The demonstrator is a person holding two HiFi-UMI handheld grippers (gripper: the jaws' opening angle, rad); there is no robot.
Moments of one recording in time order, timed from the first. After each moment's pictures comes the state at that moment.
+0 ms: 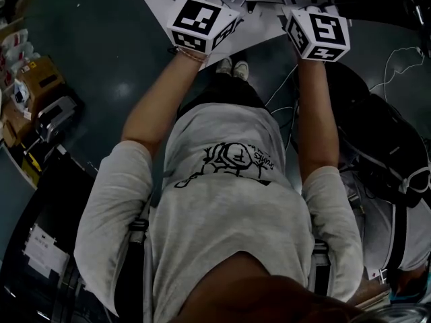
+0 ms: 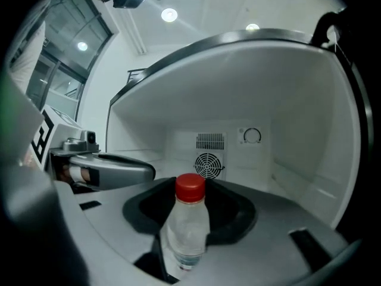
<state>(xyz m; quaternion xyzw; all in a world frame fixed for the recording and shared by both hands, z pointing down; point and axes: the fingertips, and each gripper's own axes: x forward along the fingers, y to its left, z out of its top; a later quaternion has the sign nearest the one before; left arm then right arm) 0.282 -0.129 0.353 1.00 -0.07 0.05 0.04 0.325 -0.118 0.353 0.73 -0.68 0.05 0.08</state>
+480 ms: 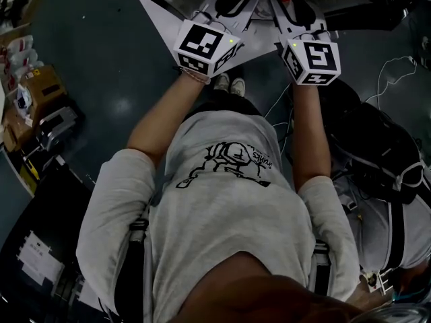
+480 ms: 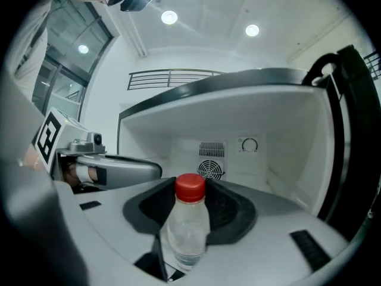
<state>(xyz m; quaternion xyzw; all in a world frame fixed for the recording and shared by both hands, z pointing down) 0.276 -0.102 0.327 1.00 -0.06 0.03 0.04 0.312 -0.088 0.330 0.72 -0.69 0.05 0.07</state>
